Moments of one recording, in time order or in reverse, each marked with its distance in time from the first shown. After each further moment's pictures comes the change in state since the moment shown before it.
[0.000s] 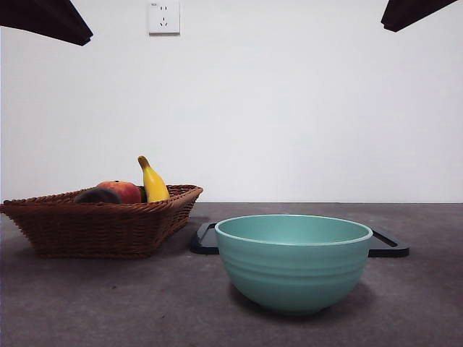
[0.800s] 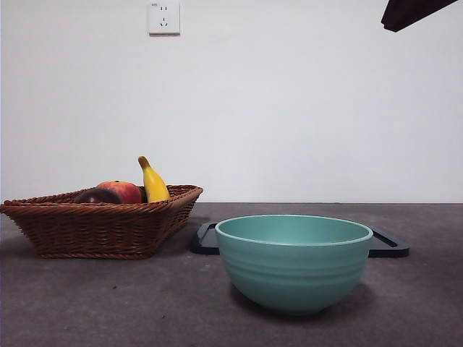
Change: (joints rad) left arm 0.388 -0.687 -0.523 0.689 -0.567 0.136; right arm 0.000 0.000 0.000 0.000 0.000 0.000
